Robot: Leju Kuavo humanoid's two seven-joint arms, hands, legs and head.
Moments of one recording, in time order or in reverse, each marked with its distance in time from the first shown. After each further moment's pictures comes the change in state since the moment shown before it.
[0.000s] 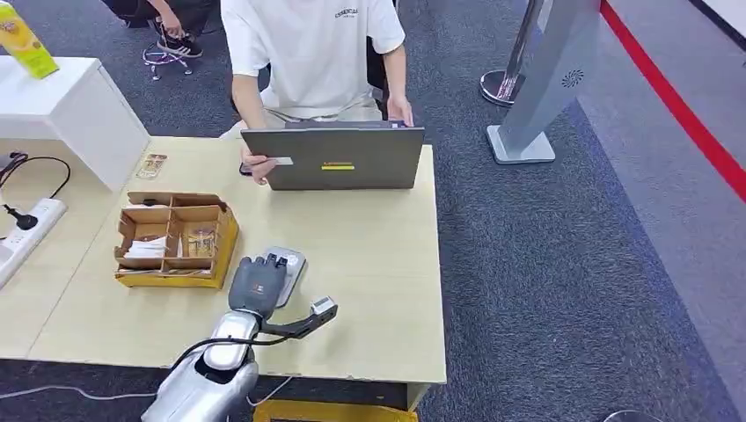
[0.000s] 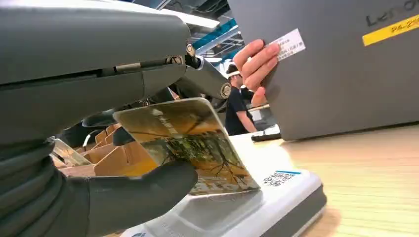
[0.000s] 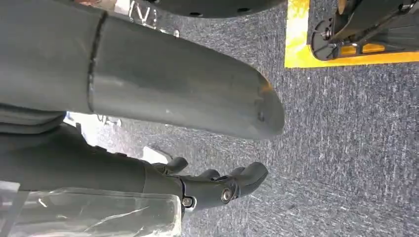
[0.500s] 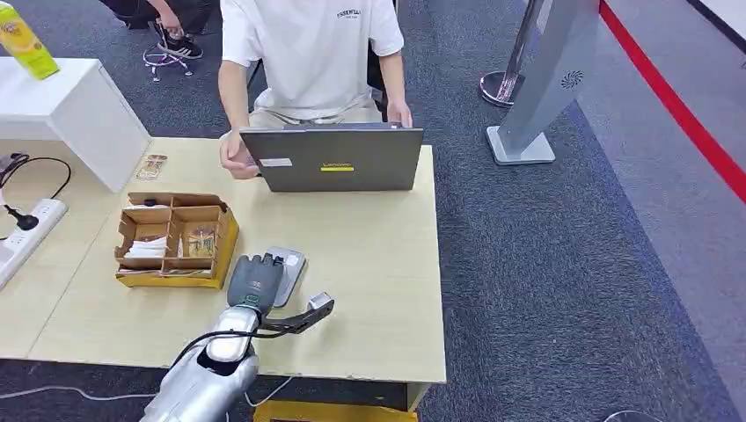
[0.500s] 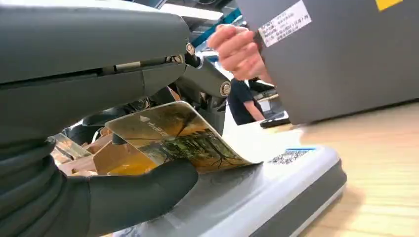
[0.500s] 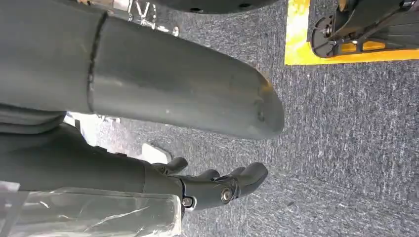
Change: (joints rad) left arm -0.037 -0.025 0.037 0.090 0.012 -0.017 0.016; right arm 0.001 -0.002 0.000 0.000 0.015 -0.003 -0.001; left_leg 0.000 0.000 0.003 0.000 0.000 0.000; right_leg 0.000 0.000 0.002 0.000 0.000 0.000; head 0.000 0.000
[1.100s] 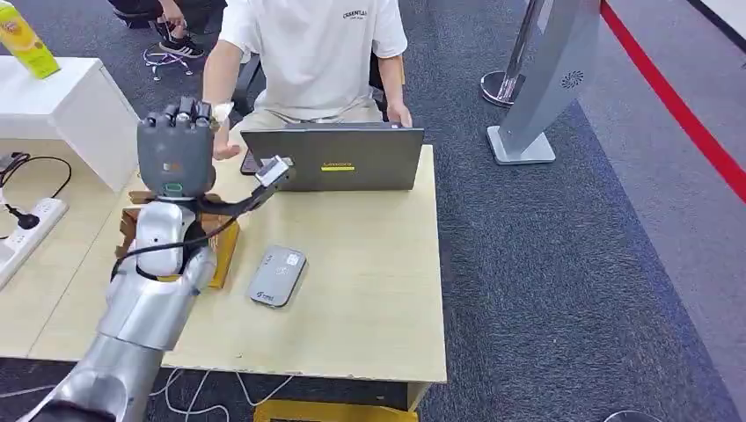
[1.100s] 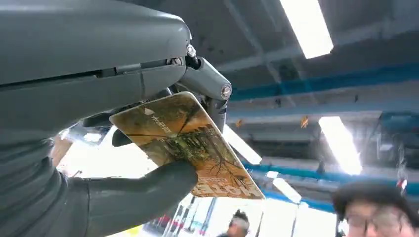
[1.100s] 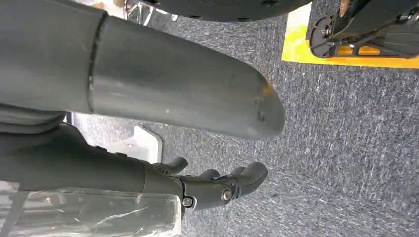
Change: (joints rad) left arm -0.335 0.068 0.140 -0.299 -0.005 0.286 -0.139; right arm 0.000 0.005 0.010 0.000 0.085 0.018 -0.027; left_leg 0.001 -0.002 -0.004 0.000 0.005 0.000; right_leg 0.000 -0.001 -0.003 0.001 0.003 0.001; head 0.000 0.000
